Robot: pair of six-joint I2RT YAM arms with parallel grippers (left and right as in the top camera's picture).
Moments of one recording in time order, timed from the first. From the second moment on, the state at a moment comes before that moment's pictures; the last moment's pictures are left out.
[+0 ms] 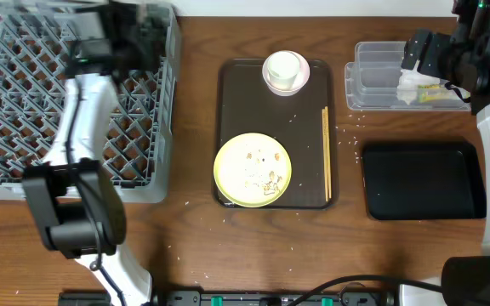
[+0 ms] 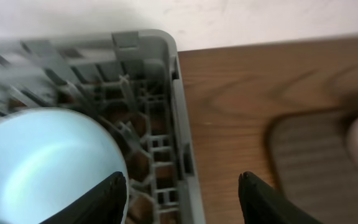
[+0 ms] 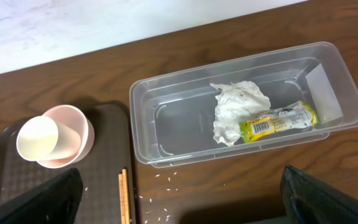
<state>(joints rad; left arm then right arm) 0.07 1.93 1.58 -0.37 0.19 0.16 -0.09 1.63 1.72 -0.88 -0.05 0.18</state>
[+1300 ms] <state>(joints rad) 0.07 2.05 1.58 -0.35 -0.16 0.35 -0.09 1.63 1.72 -0.88 -0.05 0.18</state>
